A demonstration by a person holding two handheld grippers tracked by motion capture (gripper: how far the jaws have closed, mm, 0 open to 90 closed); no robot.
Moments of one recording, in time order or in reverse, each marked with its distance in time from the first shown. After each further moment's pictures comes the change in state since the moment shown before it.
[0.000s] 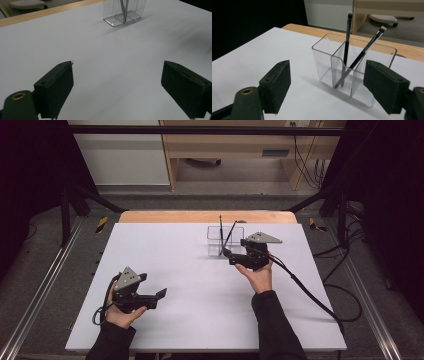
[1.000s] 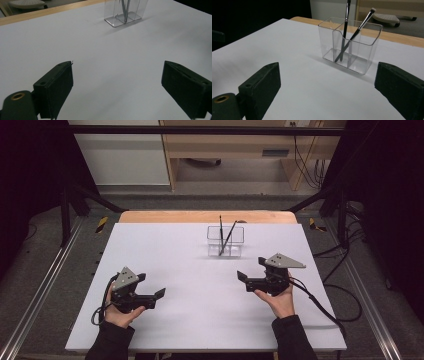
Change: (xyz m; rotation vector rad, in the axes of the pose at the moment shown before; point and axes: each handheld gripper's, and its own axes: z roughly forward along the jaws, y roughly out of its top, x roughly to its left) left arm 0.004 -0.003 -0.001 -0.011 -0.007 -0.018; right arm 0.001 -0.038 -0.070 -0.001 0.028 -0.034
